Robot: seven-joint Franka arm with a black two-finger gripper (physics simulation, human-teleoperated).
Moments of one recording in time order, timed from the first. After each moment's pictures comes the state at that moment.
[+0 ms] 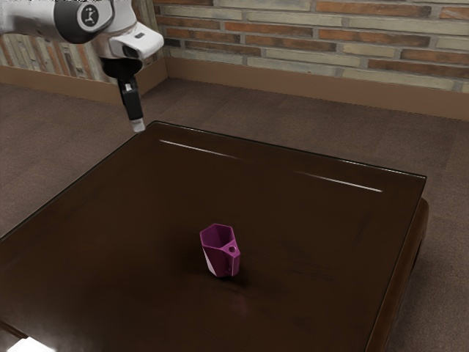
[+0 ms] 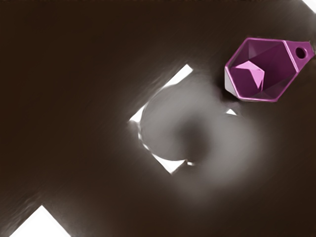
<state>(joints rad) 0.07 0.01 -0.08 -1.58 0.07 1.65 0.75</state>
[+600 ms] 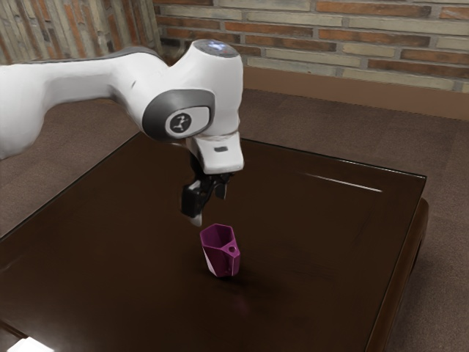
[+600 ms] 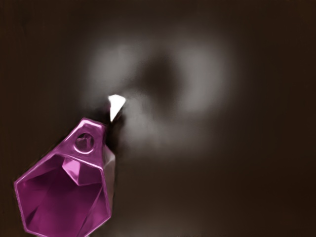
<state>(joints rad) -0.15 0.02 -0.27 -1.87 0.16 1.78 1.08</state>
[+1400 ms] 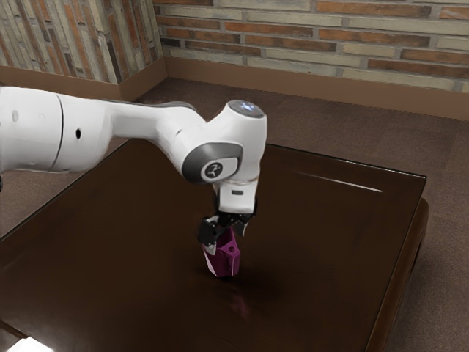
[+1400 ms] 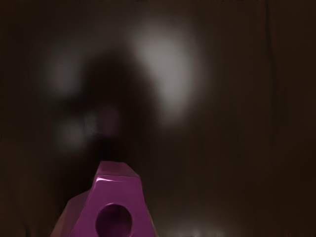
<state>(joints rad) -0.13 0.30 -0.27 -1.83 0.24 1.93 1.32</state>
